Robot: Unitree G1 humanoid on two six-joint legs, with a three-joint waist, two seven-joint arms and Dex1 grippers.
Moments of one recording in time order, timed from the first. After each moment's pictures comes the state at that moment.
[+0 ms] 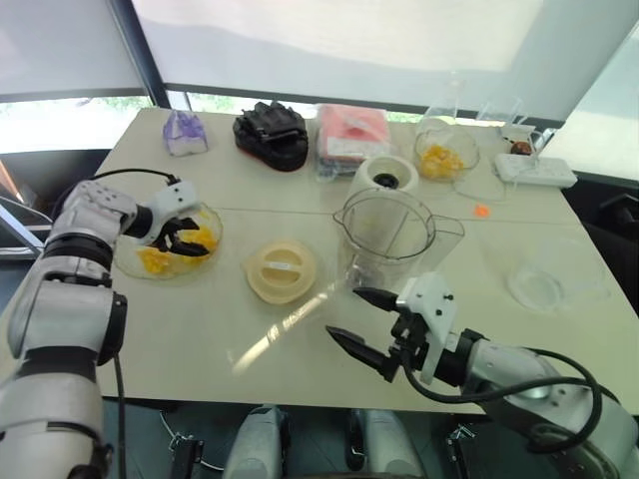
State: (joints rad) left arm -1.12 0.70 -0.23 1.29 0.29 -0.05 -1.18; right arm 0.03 -0.61 0.10 -0.96 0.74 0.87 0.26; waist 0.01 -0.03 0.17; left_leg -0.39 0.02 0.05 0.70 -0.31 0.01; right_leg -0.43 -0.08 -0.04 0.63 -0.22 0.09
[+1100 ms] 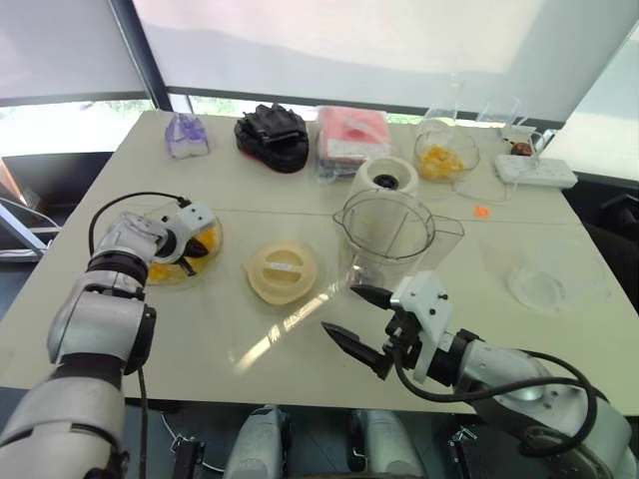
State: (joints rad) left arm -1.05 0.59 -0.20 1.30 0.32 0.13 -0.91; right arm 0.01 -0.58 0.13 -0.98 0.72 0.89 0.21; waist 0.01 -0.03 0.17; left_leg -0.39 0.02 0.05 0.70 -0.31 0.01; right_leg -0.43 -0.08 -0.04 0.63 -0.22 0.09
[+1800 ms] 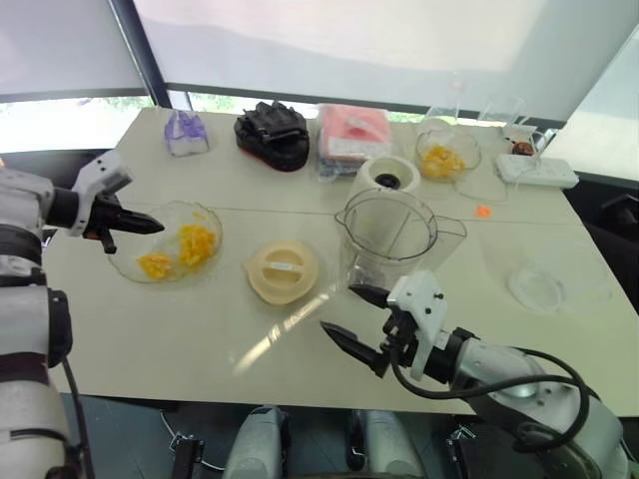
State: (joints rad) left arm -1.13 0.92 -0.09 1.18 0.14 0.16 -1.56; right arm 0.01 -0.56 0.15 -0.94 0.66 0.86 0.25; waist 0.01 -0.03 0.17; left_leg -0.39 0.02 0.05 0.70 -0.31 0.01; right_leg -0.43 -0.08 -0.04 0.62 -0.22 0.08
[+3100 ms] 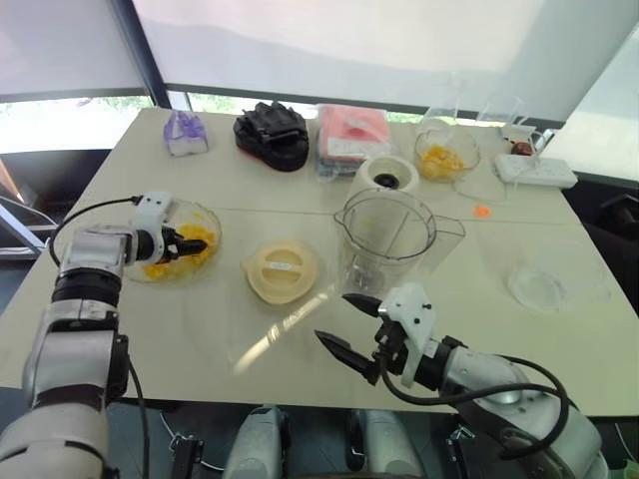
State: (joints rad) left arm -0.86 0.67 0.03 0.87 -0.03 0.60 -0.84; right arm 0.06 -0.51 0.23 -0.90 0.53 0.79 0.31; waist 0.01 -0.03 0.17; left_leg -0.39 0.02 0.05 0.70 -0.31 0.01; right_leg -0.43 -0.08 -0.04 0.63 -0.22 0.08
